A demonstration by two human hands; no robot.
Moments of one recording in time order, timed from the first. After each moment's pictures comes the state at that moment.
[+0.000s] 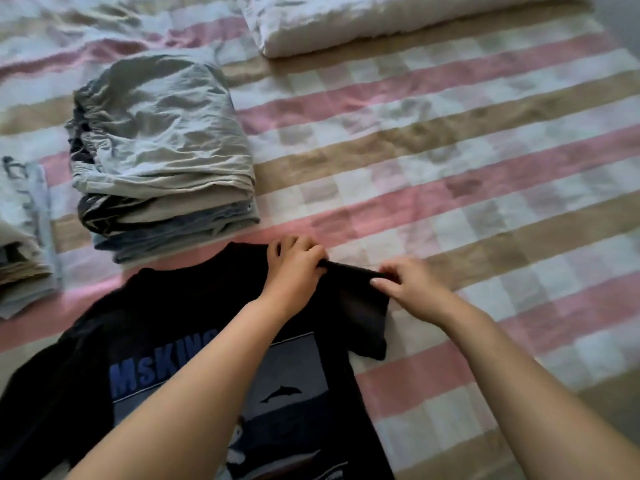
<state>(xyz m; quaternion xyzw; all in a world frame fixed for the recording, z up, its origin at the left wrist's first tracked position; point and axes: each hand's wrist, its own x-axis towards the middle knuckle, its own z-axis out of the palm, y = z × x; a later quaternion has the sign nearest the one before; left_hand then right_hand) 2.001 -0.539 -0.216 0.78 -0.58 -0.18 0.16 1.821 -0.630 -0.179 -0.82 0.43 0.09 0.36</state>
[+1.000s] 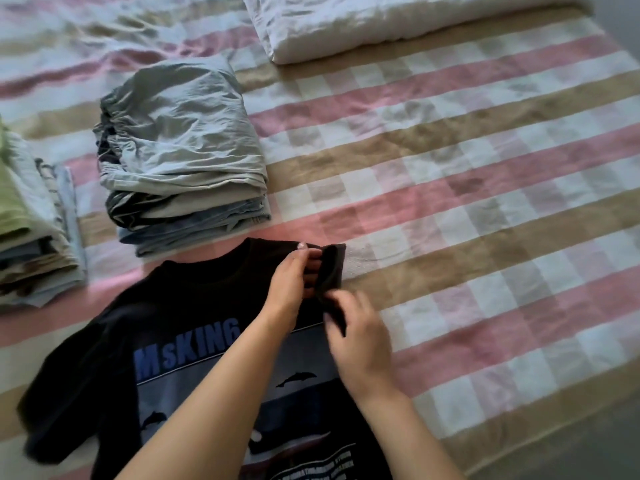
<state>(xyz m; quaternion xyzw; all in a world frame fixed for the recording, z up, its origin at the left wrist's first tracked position) 1.987 -0.512 -0.185 0.66 -0.06 -0.52 0.54 1.865 -0.497 -0.166 -0.79 0.49 -0.19 0.33</state>
